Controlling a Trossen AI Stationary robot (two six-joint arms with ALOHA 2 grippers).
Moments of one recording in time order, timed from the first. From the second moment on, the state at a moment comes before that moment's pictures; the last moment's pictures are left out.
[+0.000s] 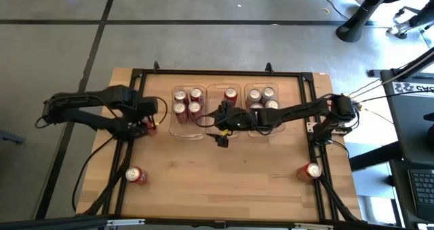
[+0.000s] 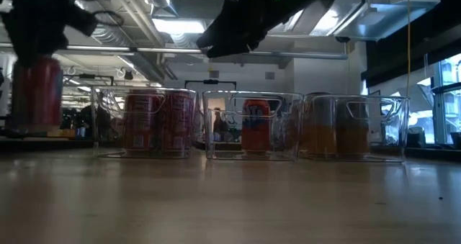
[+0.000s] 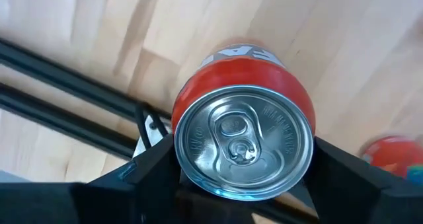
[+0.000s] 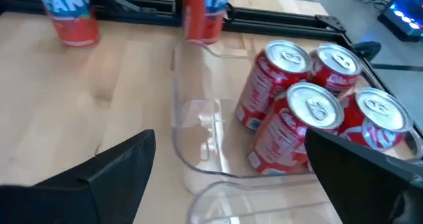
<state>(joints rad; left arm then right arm) 0.14 0.97 0.94 -1.54 -0.06 -0.31 0.06 1.73 1.22 0.02 0.17 -0.07</state>
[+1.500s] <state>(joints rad) 0.14 1.38 1.32 -0.83 -0.08 0.04 0.02 1.44 0.96 0.05 0.11 0.11</state>
